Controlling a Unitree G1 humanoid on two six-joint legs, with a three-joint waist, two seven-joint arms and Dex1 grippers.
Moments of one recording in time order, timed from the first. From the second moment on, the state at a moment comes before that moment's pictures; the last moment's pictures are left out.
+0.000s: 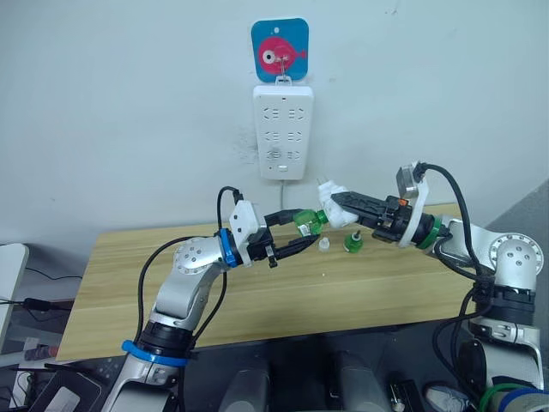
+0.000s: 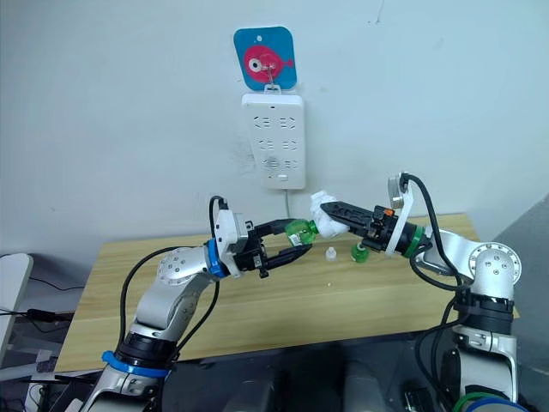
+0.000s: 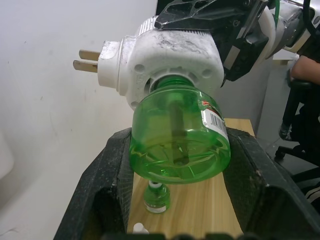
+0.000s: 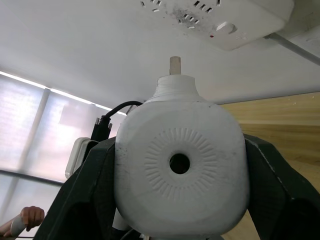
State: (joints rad) left arm -0.36 0.34 -0.15 -0.06 -0.35 0.05 -0.97; right arm -0.55 -0.41 -0.31 0.01 1.65 1.33 0.04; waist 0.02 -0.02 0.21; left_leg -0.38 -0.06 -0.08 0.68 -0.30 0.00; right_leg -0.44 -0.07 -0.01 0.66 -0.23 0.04
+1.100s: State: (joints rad) left arm -0.23 0.45 -0.04 -0.11 -0.36 0.11 -0.94; right arm -0.21 -0.87 -0.03 -0.12 1.12 1.09 0.74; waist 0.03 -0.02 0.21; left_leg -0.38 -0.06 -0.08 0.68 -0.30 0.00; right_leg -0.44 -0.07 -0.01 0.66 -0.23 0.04
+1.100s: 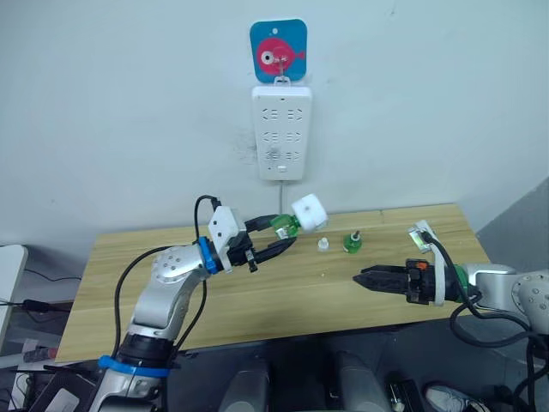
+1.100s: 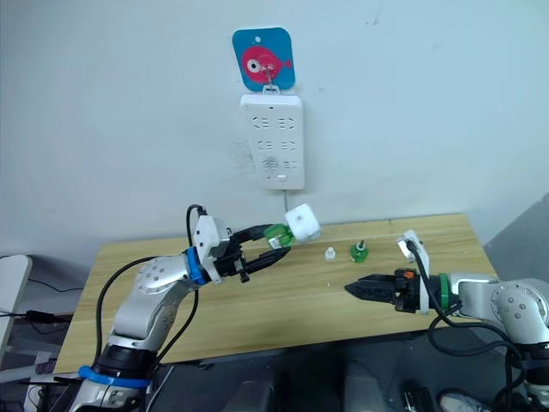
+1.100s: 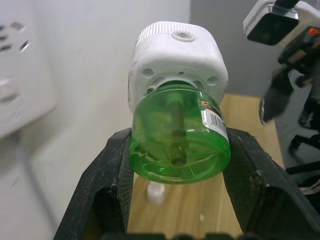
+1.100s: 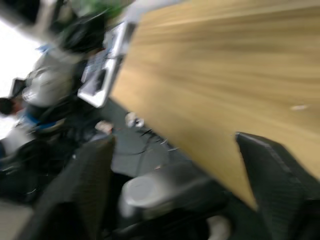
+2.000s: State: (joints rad) left arm -0.15 0.50 0.02 -0.20 -0.39 0.15 -0.90; right arm -0.32 -0.83 -0.01 0.16 0.80 0.99 1.04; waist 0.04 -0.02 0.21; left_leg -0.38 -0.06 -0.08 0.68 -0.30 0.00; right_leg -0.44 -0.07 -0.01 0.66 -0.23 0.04
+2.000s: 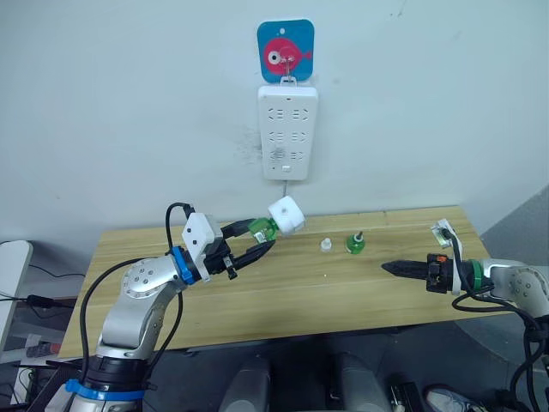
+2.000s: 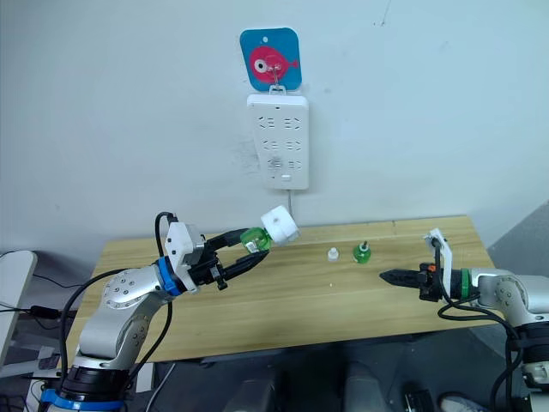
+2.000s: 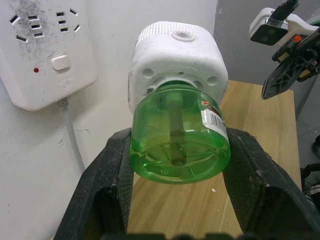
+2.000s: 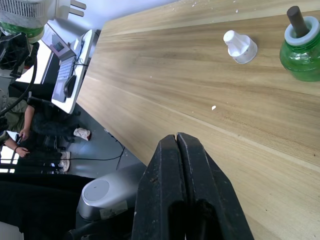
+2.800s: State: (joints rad) left arm -0.16 0.50 0.01 -0.20 -0.39 0.15 -0.90; right arm -0.34 -0.82 -0.02 0.16 0.79 1.03 1.04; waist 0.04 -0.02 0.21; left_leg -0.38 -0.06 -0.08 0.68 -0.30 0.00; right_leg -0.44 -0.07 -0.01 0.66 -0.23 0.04
